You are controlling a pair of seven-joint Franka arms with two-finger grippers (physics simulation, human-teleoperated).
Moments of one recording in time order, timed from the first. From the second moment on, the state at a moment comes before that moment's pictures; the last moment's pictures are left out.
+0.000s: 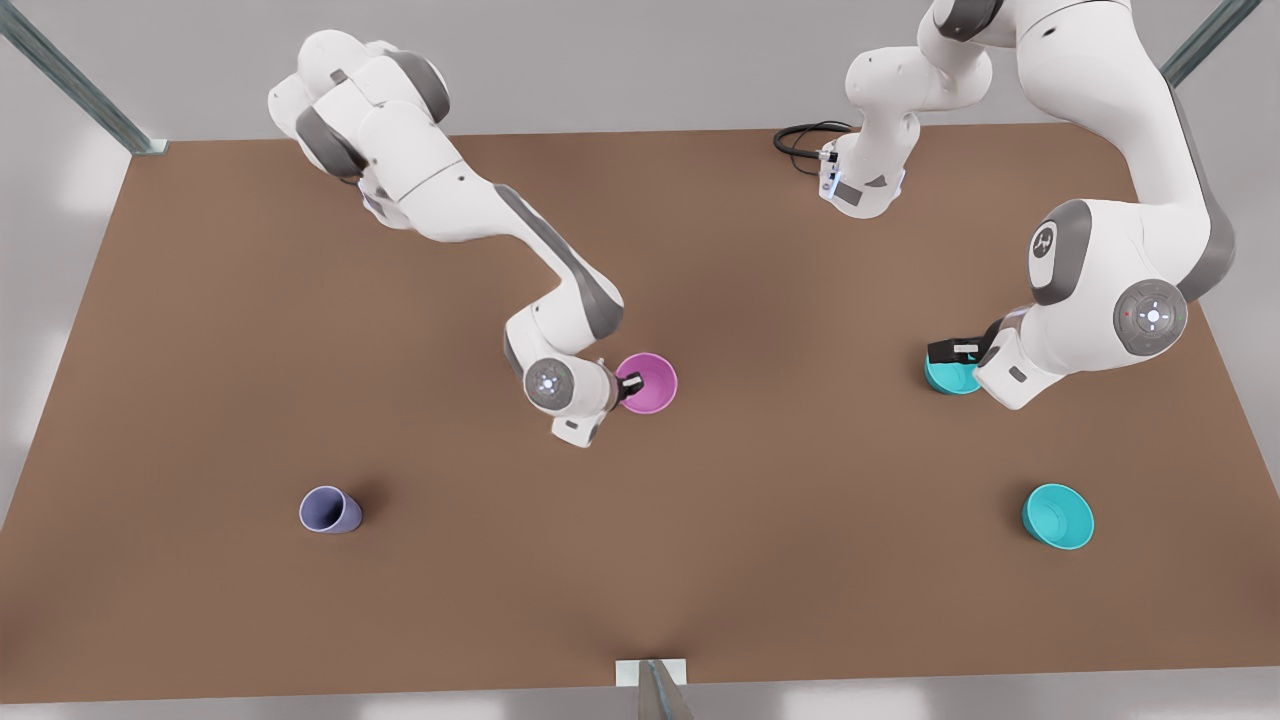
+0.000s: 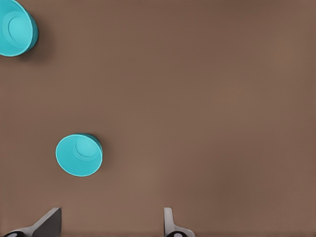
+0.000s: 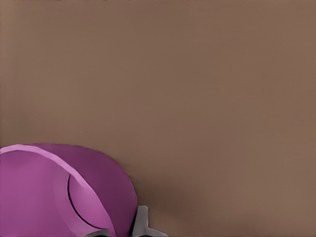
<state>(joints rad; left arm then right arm) 0.01 0.26 -0.11 -1.47 -0.01 1.44 -0.11 0.59 0.79 0.10 -1.37 0.37 2.08 0.16</state>
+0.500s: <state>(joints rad) 0.01 0.24 -0.10 -1.42 -0.02 1.42 -0.13 0.66 0.93 0.09 -1.23 0.34 2.14 0.56</state>
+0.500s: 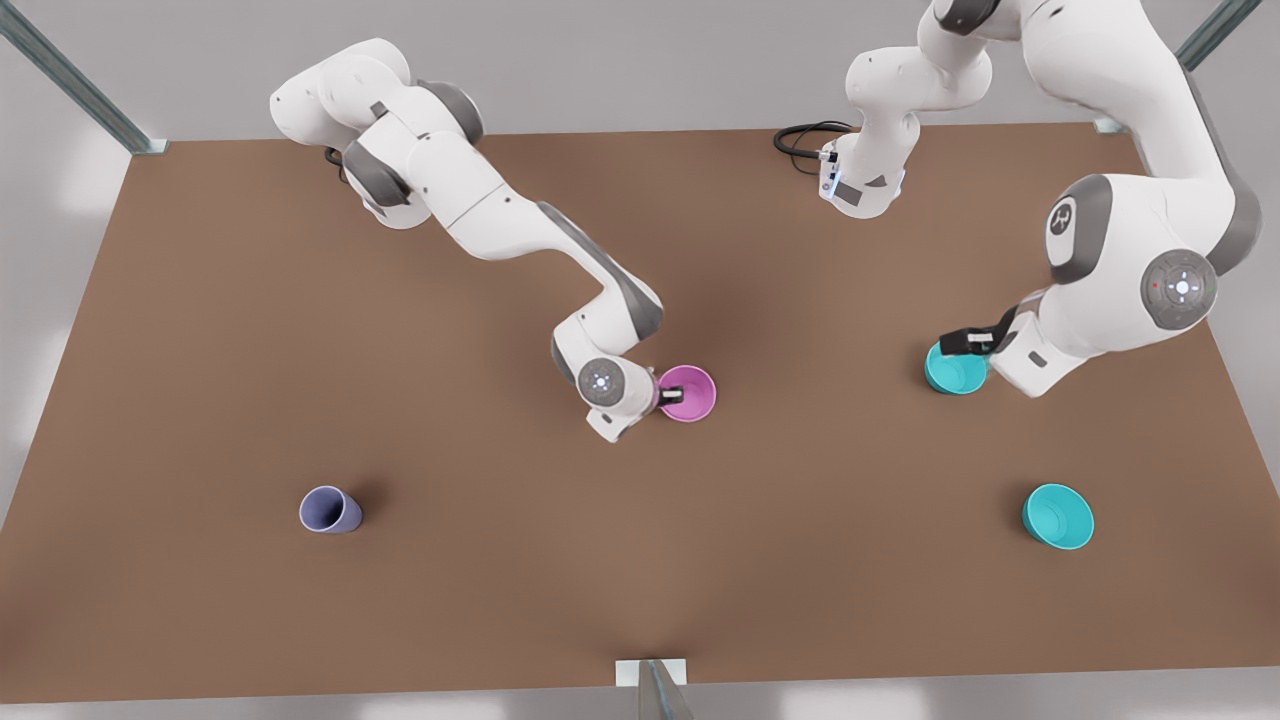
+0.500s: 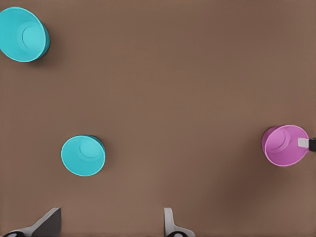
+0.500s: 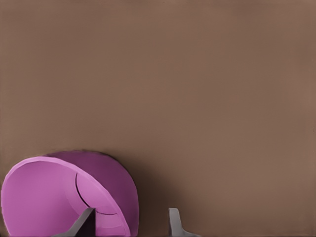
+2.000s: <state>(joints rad) -0.34 0.40 -0.01 -1.79 -0.30 2.08 0.39 0.17 0.07 -0.03 -1.45 -0.03 1.32 0.04</state>
